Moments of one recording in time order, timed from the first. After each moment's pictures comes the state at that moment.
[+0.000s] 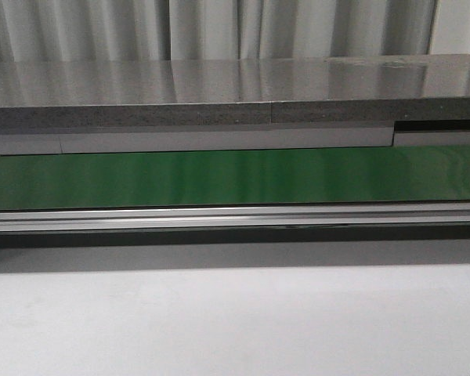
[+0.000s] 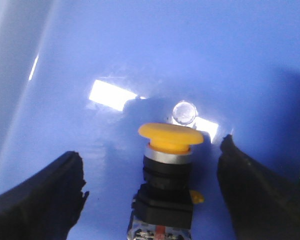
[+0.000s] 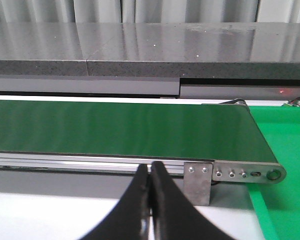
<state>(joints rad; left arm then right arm) 0.31 1.93 -1.30 0.07 0.64 -0.08 0.05 -0.01 0.03 0.09 0.12 -0.07</state>
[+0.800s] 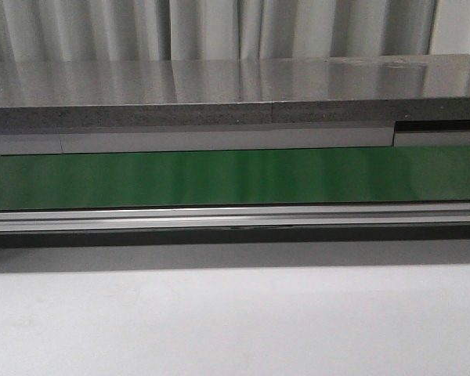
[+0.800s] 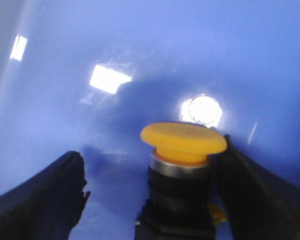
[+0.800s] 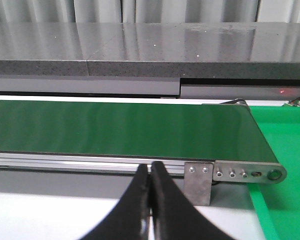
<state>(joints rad) 0.32 2.02 -1.31 0.07 0.63 -0.08 0.05 -0.01 0.03 0.09 0.12 -0.07</state>
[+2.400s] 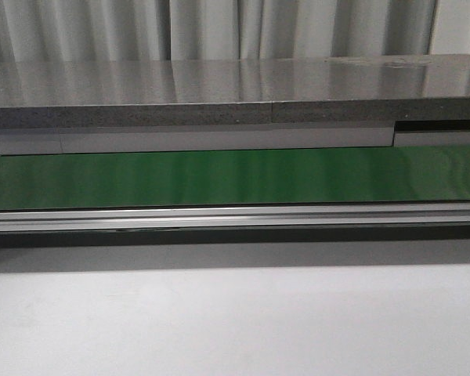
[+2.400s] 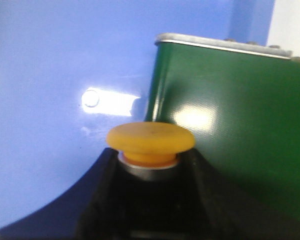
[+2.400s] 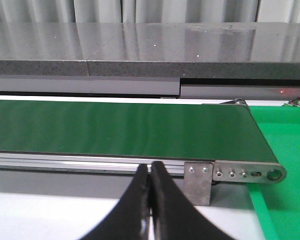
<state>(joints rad) 0.15 1.81 -1.36 0.07 0.81 -0.05 0.05 -0.01 0.03 0.09 0.12 -0.07</state>
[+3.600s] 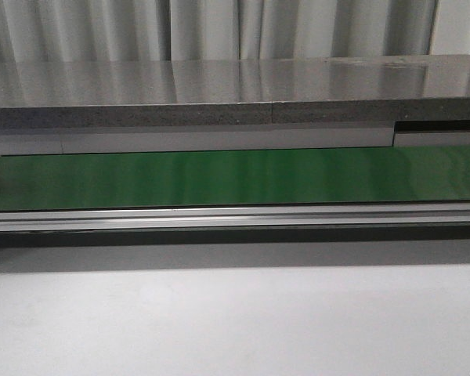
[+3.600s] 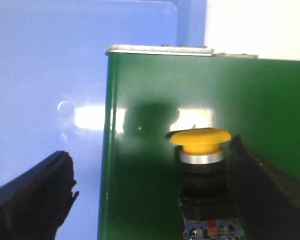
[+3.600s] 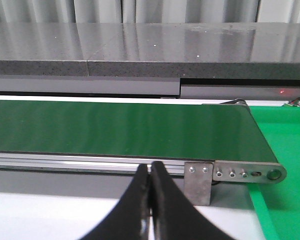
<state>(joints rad) 0.08 1.73 -1.36 0.03 0.85 0.01 0.05 -0.01 0.03 0.09 0.12 -0.07</state>
